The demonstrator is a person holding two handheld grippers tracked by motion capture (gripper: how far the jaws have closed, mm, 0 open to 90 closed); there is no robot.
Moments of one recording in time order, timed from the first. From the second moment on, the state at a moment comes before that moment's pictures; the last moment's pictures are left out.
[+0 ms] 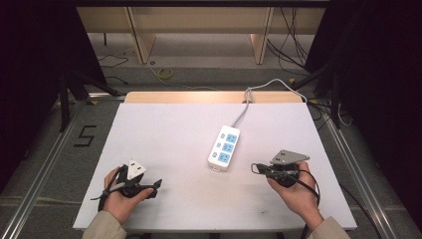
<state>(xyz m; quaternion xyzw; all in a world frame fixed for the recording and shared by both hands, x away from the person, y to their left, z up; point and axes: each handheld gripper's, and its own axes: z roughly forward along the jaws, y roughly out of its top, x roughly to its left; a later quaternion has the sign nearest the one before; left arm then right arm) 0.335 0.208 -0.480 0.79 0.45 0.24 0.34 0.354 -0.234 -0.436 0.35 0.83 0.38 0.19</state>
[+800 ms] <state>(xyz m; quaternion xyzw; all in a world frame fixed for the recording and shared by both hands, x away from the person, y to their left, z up) 0.333 0.204 -0.480 0.79 0.45 0.23 0.35 0.400 -0.210 -0.423 0.36 0.85 0.35 0.17</state>
